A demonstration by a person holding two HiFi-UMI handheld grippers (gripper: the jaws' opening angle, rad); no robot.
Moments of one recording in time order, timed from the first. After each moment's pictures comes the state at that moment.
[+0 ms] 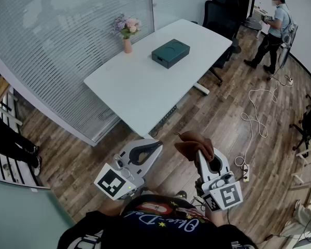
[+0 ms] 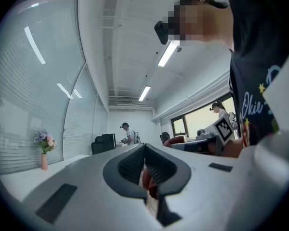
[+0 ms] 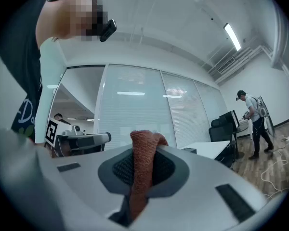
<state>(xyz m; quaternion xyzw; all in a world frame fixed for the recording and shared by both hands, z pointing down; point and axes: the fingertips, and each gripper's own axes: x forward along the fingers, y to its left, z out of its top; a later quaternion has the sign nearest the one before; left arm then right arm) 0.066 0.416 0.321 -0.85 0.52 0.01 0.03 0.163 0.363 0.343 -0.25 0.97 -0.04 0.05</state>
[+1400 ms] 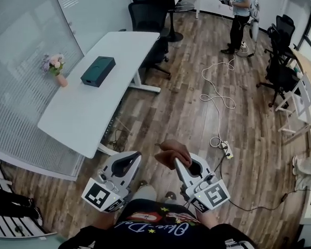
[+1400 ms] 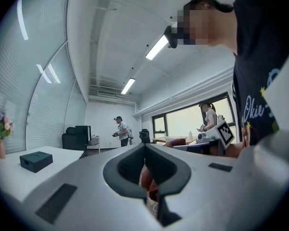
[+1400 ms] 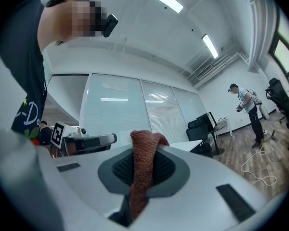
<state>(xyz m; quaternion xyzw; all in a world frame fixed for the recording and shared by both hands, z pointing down) 0.252 0.346 0.340 -0.91 0.41 0.00 0.01 0.350 0.327 0.373 -0.34 0.93 -0.08 0.08</state>
